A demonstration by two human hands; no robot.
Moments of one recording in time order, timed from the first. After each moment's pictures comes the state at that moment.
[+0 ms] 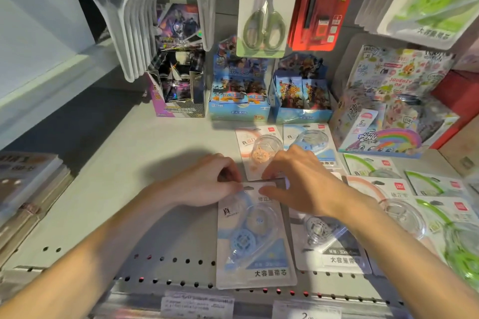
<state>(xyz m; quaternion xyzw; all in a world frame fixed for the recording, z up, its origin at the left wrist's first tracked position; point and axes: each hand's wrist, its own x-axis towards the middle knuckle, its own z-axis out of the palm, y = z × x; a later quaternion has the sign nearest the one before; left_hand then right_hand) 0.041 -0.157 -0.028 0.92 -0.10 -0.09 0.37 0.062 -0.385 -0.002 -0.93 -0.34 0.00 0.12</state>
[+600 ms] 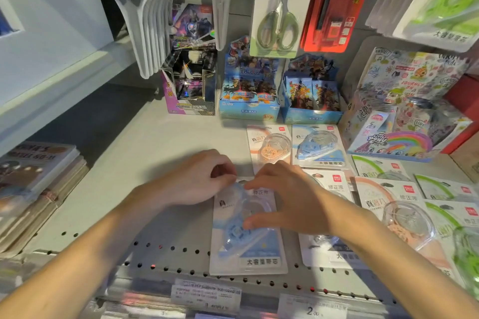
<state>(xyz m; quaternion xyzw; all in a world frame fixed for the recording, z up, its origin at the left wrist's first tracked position) 0.022 -0.136 -0.025 0.94 -0.09 -0.02 0.32 0.036 -0.367 -0.008 -0.90 -0.39 0.07 0.18</state>
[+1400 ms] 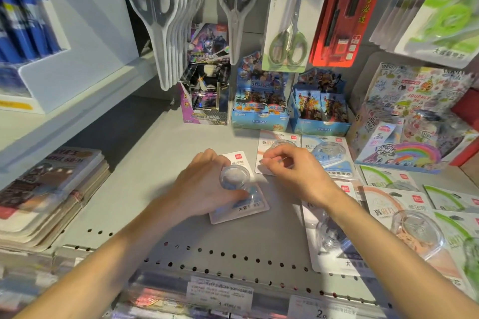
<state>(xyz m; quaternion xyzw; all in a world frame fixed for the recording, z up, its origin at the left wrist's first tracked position) 0.008 -0.135 -0.025 0.98 0.02 0.02 0.20 0.070 -0.345 -0.004 -0.88 -0.21 0.05 0.43</state>
